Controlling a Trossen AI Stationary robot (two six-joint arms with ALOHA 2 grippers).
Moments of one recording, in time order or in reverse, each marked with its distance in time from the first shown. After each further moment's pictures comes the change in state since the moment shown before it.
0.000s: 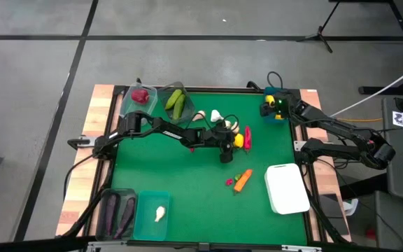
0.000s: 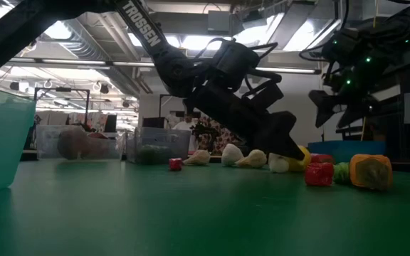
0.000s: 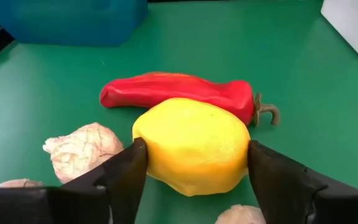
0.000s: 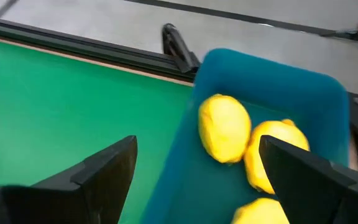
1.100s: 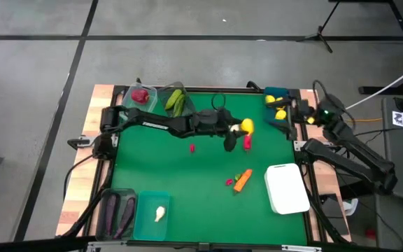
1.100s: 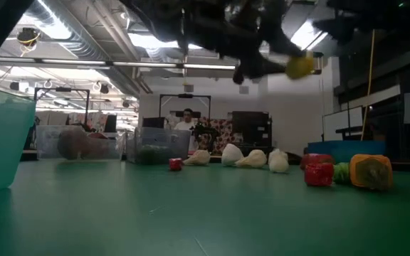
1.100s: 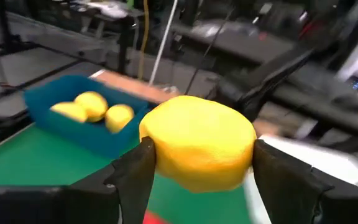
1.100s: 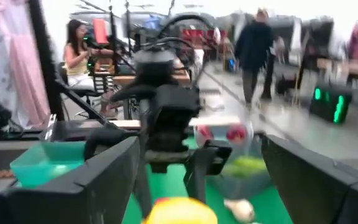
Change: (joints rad) left arm 0.010 -0.301 -0.002 0.036 0.079 -0.318; right arm 0.031 -0.532 0.001 0.307 -1.087 -0.377
